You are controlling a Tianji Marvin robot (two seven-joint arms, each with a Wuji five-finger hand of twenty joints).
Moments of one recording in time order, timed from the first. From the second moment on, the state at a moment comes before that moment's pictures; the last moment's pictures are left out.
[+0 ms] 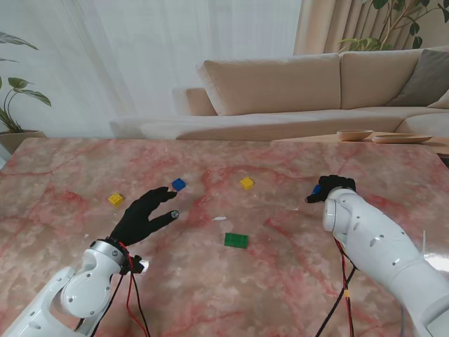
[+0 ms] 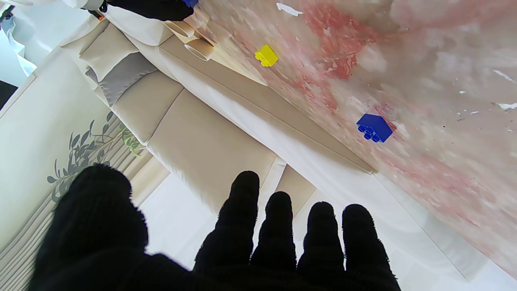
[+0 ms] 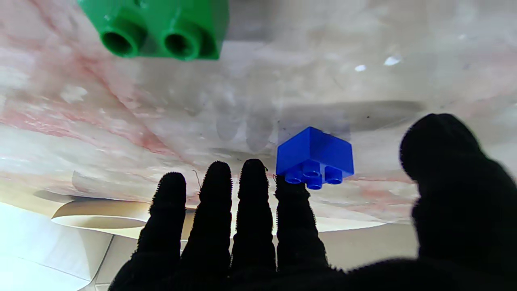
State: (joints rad) left arm 1.72 -1.13 -1.31 -1.67 0.48 -0.18 0.09; right arm -0.97 -1.09 0.82 -0.85 -0.75 0.43 0.05; left_hand 0.44 -0.07 0.06 0.05 0.43 0.09 0.17 0.17 0.27 0.03 0.22 0.21 0.15 0.05 0.15 0.32 -0.01 -0.03 0.45 0.25; right_hand 0.30 -0.47 0.64 -0.09 0.32 -0.03 0.52 1.03 0.32 -0.07 0.64 0.67 0.28 -0.09 0.59 0.53 0.11 -0.05 0.64 0.65
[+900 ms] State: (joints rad) left arm 1.72 -1.13 -1.30 -1.66 0.48 -0.19 0.08; right arm -1.04 -1.07 0.89 -0.91 -0.82 0.41 0.01; left_hand 0.45 -0.07 0.06 0.05 0.43 0.09 0.17 0.18 0.27 0.03 0.22 0.21 0.15 0.04 0.14 0.32 -0.01 -0.03 0.41 0.25; right_hand 0.36 -0.50 0.76 -0.09 0.42 -0.07 0.62 0.95 0.53 -0.14 0.75 0.76 0.41 -0.13 0.75 0.62 0.17 -0.04 0.72 0.67
